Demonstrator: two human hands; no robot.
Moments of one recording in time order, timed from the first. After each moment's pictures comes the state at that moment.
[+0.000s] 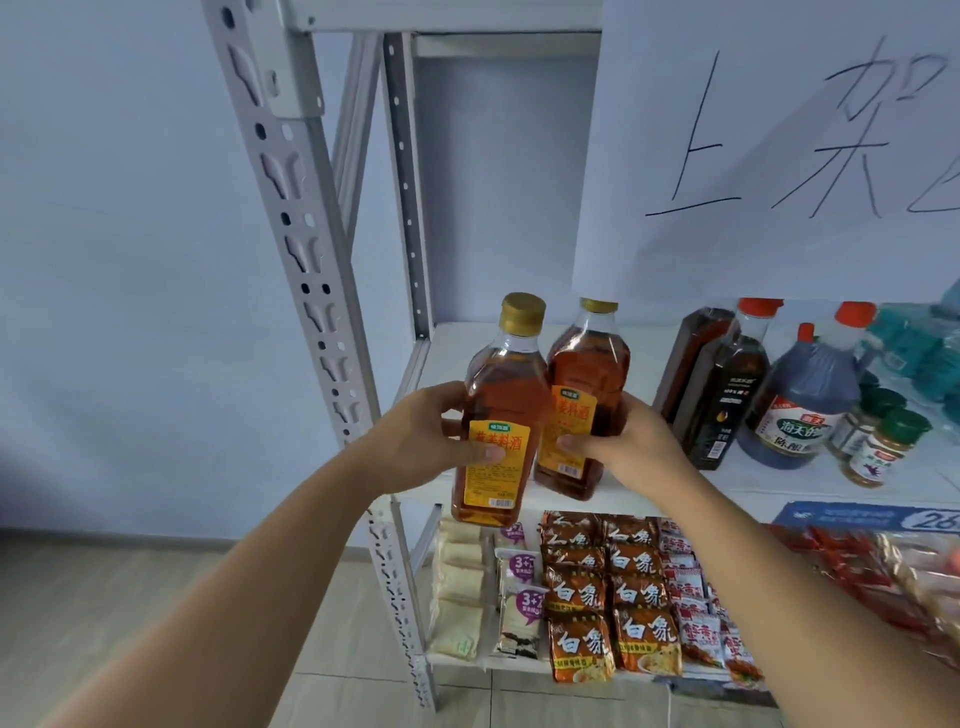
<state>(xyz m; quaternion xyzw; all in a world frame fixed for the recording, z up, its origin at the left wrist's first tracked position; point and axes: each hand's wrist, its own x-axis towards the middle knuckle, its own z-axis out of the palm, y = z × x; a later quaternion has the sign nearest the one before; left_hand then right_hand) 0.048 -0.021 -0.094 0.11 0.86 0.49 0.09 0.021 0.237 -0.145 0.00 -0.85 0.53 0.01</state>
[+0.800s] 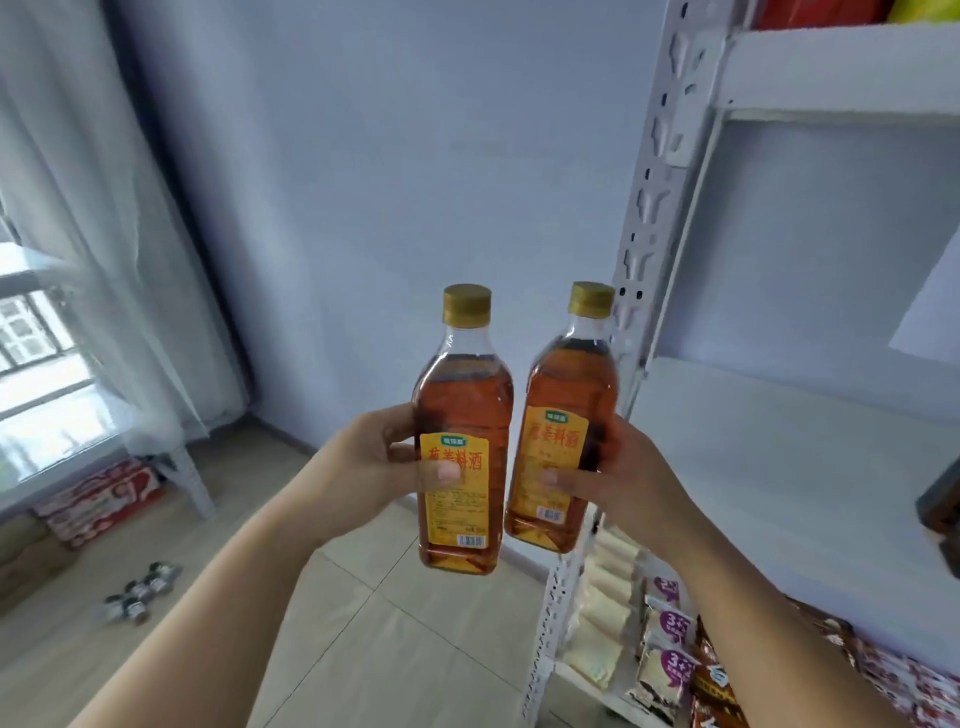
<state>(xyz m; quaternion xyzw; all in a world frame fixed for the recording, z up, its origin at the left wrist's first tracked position) 0.281 -0.219 -0.069 -0.06 0.82 0.56 -0.09 0.131 0.013 -0.110 0.27 -0.78 0.55 -0.13</state>
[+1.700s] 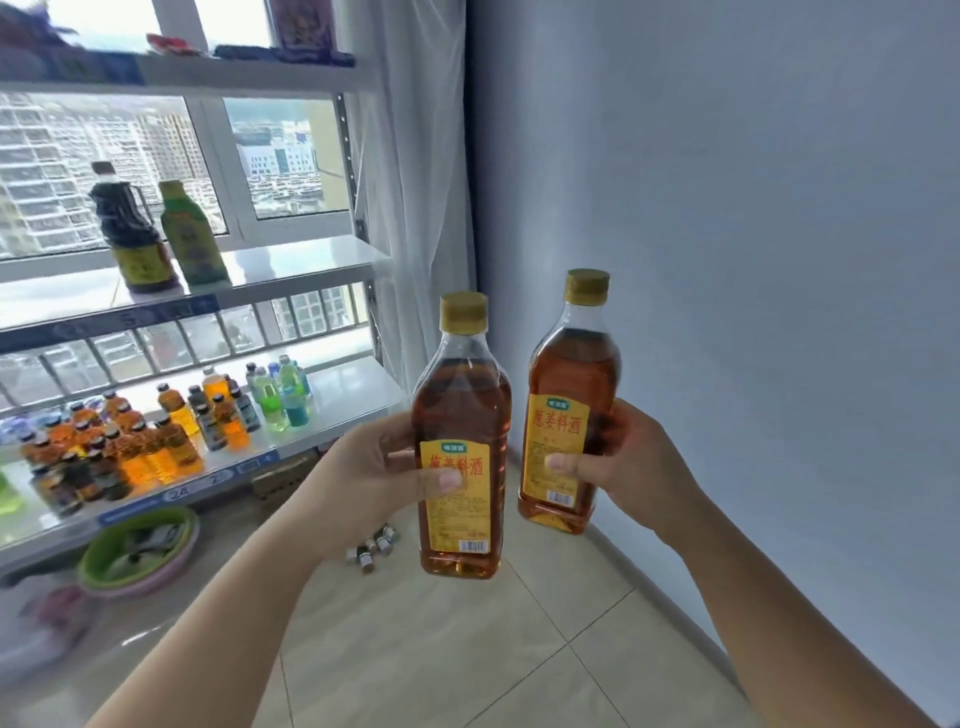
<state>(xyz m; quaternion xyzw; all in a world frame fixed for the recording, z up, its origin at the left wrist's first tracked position) 0.439 -0.558 -0.074 -0.25 0.76 0.55 -0.25 0.189 -0.430 -0.101 0.44 -0.71 0.50 -0.22</state>
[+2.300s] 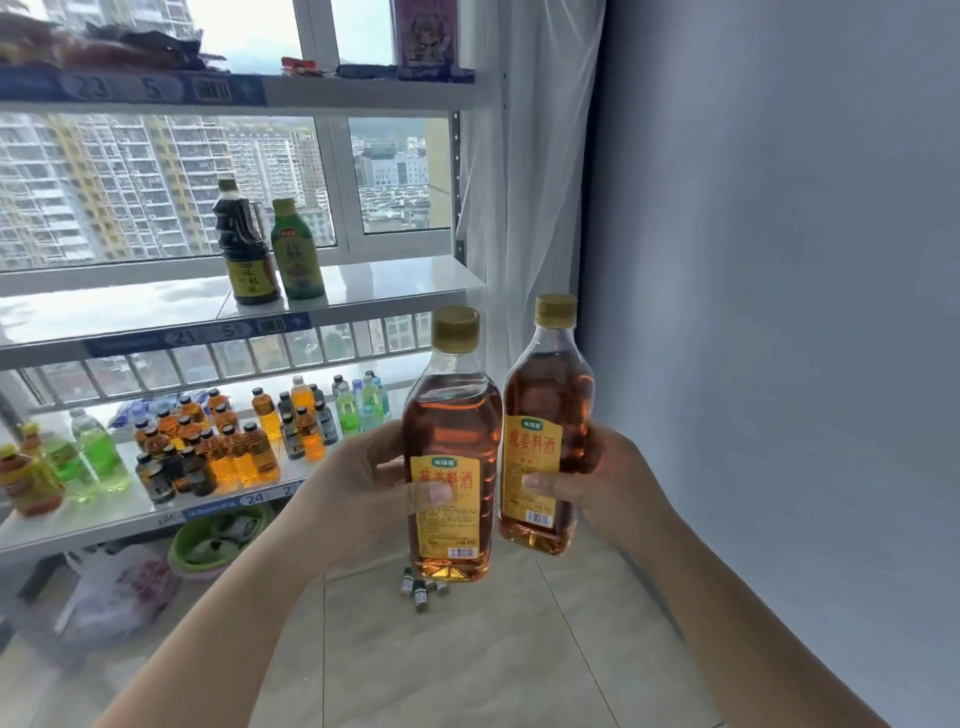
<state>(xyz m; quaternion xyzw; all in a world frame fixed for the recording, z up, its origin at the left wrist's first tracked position) 0.432 -0.691 -0.067 -0.35 0.72 0.50 -0.33 0.172 -0.637 -0.102 0.51 -0.64 0.49 -0.31</state>
